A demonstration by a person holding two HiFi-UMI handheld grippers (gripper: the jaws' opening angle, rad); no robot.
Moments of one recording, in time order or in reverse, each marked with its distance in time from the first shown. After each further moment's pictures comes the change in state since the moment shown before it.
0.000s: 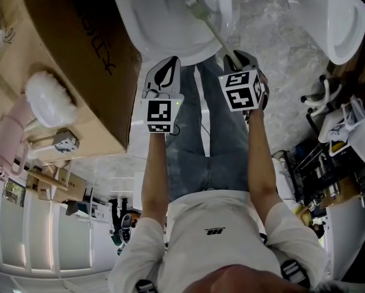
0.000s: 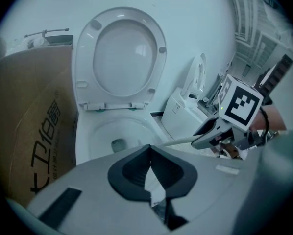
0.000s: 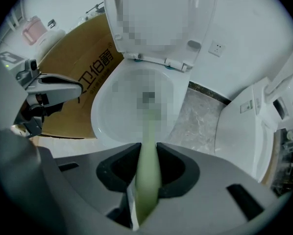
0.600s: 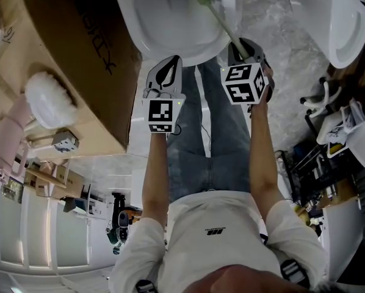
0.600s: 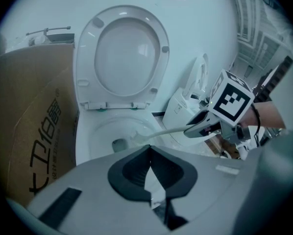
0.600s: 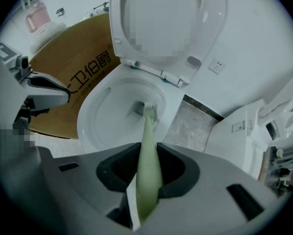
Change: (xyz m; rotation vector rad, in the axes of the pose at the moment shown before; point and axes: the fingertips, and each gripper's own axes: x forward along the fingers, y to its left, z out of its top) left arm 0.006 0.006 0.002 -0.019 0.000 0.011; right arm 0.006 -0.030 0.042 -0.107 -0.072 -0.114
